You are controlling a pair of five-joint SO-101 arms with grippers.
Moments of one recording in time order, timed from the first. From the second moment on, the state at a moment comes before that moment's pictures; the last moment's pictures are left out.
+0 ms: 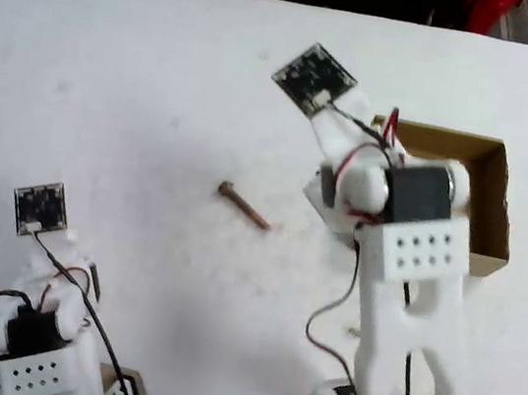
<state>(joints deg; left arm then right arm) -26.9 -103.5 97.1 73.1 1.7 -17.1 -24.9 -0.5 94.1 35.4</state>
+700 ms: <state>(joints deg) -20.1 -103.5 95.6 71.0 -1.2 -17.2 -68.2 37.2 84.1 35.5</state>
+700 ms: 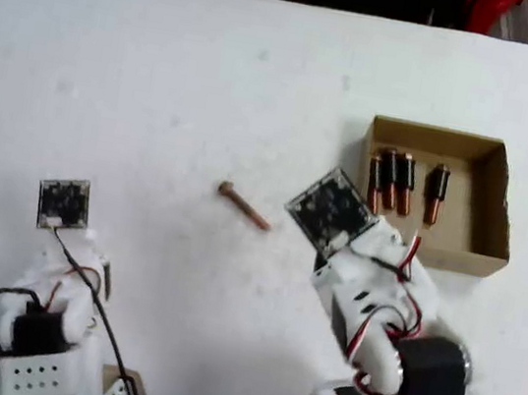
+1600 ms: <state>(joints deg) -4.0 -104.5 71.1 79.0 3.6 -9.0 -96.7 79.5 55.5 25.5</state>
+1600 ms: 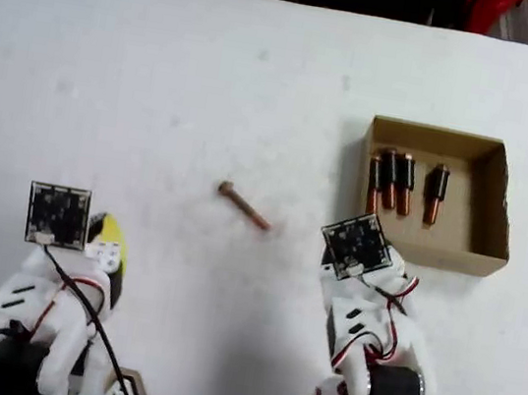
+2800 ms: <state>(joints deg) 9.0 -44.2 40.3 70.5 21.8 -5.1 -102.6 96.1 31.7 24.9</state>
